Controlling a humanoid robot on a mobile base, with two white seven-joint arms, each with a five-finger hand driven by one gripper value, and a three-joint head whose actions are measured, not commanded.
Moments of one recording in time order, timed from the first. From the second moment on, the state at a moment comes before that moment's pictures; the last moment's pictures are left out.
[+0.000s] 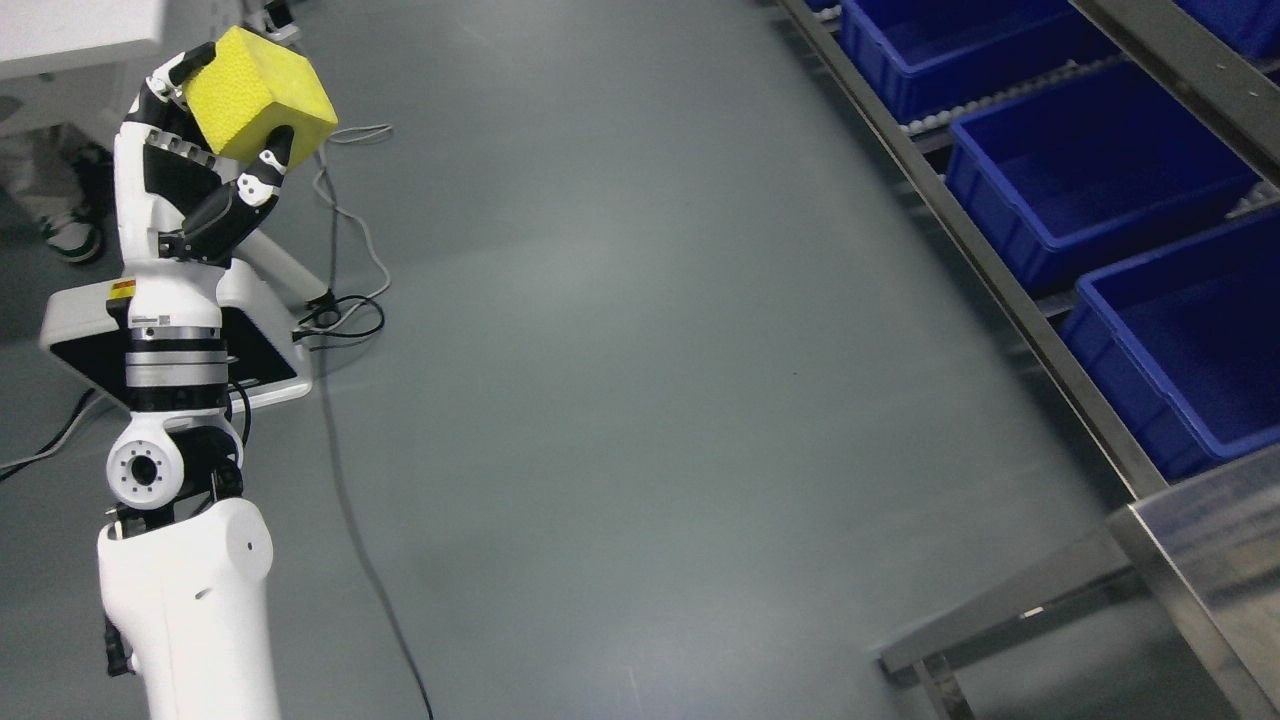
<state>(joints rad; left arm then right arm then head) -0.39 0.00 0.30 -1.51 0.21 -0.31 -0.32 0.00 0.00 -0.09 0.00 0.00 -0.10 0.02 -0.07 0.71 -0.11</state>
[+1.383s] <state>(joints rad) -0.39 0.00 0.26 -1.46 0.21 -0.30 -0.32 0.00 0.00 -0.09 0.00 0.00 -0.10 0.02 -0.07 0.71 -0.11</state>
